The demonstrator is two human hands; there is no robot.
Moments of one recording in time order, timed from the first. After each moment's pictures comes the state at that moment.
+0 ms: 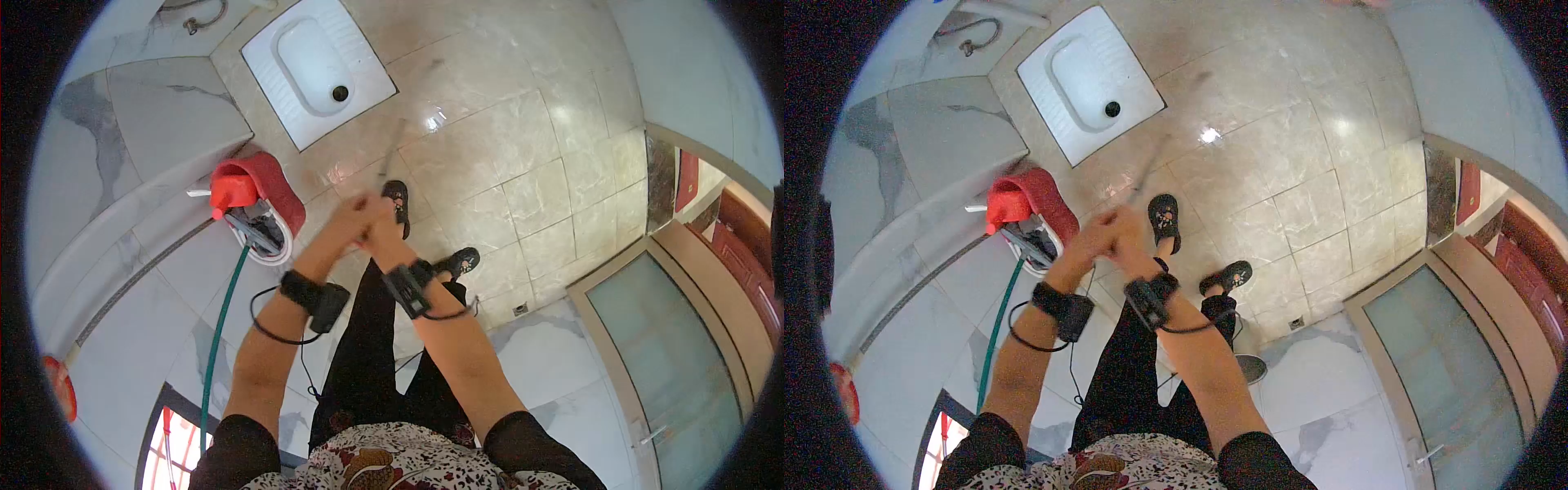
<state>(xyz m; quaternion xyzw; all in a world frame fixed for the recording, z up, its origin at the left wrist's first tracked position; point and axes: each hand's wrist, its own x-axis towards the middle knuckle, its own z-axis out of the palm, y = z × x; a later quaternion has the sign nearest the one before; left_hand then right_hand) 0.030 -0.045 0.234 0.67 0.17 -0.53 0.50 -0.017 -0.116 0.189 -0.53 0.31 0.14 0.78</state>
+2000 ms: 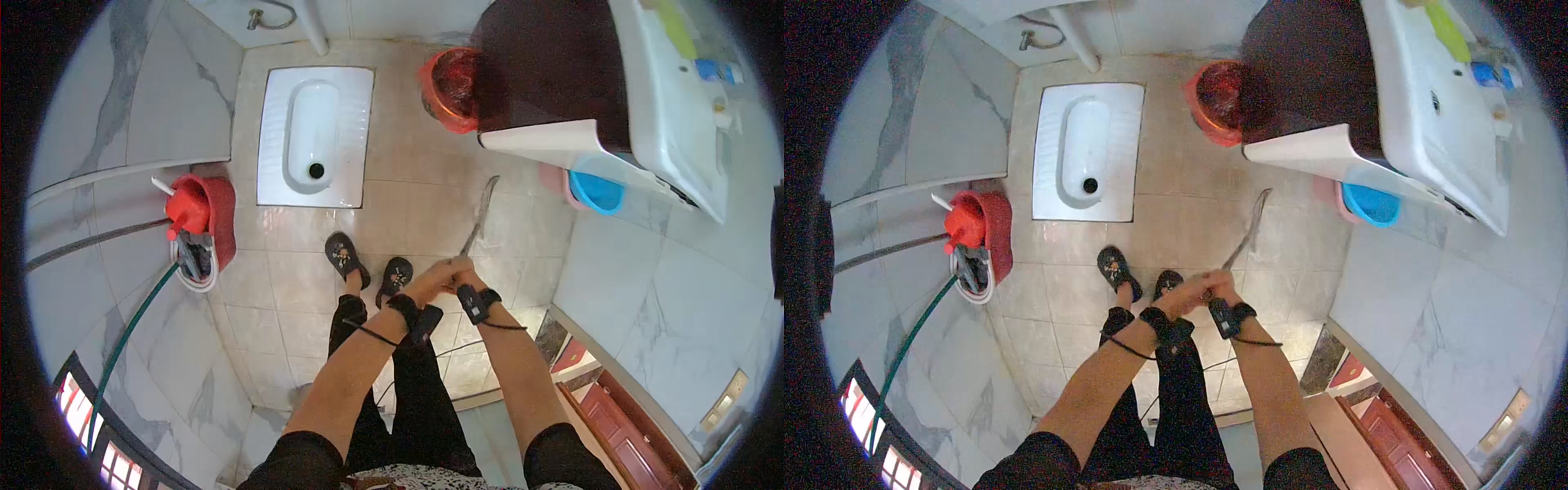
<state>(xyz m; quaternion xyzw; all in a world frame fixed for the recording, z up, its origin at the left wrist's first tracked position) 0.223 -0.285 0.170 0.29 0.19 -0.44 0.83 0.215 -0.426 0.098 -0.86 -0.10 0.44 0.23</state>
